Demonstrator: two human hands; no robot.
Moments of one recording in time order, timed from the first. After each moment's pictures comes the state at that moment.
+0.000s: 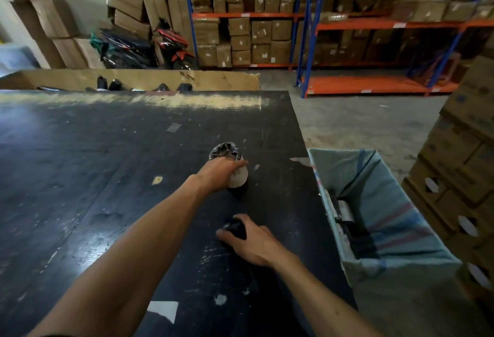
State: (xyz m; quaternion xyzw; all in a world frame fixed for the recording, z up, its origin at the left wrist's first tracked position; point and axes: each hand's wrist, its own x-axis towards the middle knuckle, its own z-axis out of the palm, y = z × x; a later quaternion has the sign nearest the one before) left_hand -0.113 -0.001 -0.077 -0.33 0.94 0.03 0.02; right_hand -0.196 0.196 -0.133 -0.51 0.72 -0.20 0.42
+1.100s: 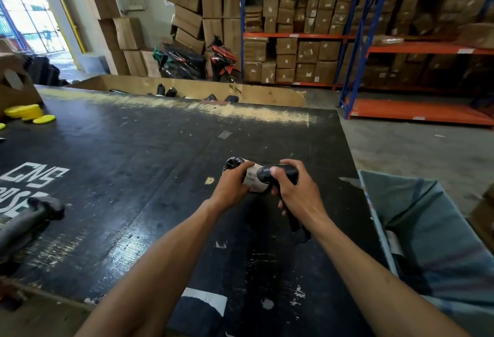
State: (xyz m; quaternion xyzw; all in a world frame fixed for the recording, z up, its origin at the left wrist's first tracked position) left_hand -0.011 0.012 -0.094 -0.46 0.81 0.22 -0.29; right_hand -0.169 0.143 -0.046 -0.48 0.62 -0.53 0.32
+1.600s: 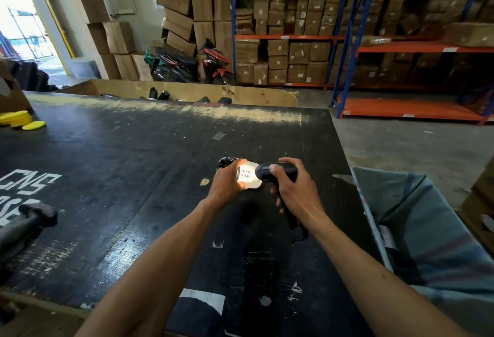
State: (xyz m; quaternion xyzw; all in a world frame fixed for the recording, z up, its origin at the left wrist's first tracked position) left_hand -0.014 0.013 -0.090 -0.48 0.79 0.23 -0.31; right_hand -0.173 0.151 -0.044 -0.45 0.63 -0.55 0.32
